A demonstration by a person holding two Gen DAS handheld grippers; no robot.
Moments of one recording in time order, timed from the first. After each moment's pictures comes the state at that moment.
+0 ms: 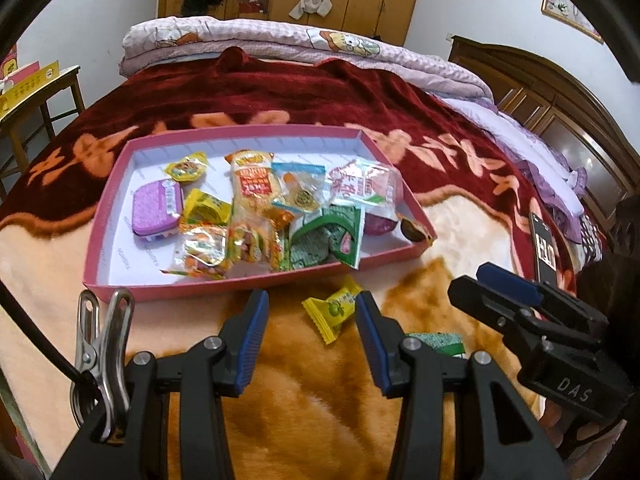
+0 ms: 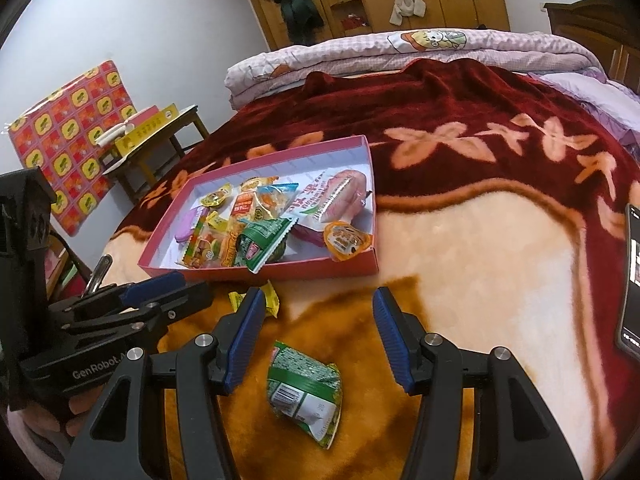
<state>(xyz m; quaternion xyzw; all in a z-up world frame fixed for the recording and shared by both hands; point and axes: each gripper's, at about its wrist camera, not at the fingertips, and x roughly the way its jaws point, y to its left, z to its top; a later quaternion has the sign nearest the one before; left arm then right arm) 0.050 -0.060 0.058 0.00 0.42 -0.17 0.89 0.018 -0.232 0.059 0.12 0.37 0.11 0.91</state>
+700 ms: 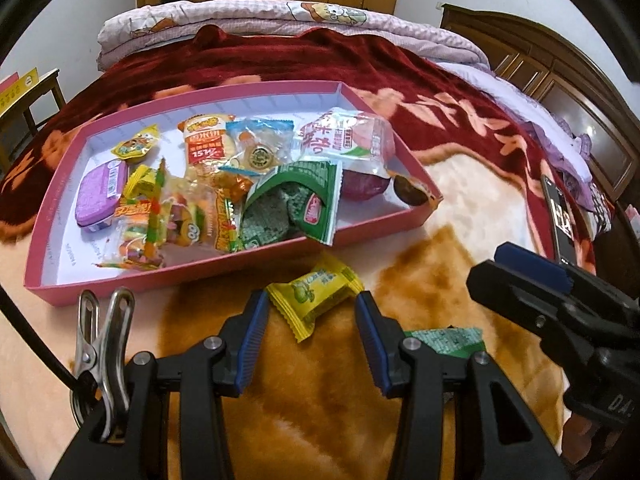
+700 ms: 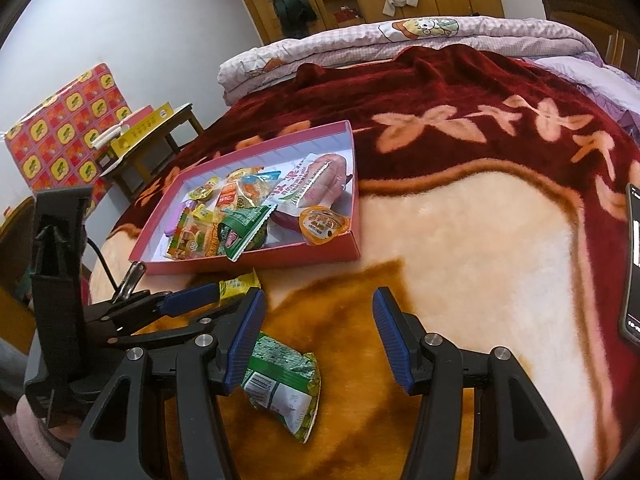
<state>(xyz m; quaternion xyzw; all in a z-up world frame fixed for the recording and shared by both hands) 0.066 -0.099 0.020 0.04 0.45 -0.17 0.87 0.021 -0.246 0.046 0.14 0.39 0.11 0.91</state>
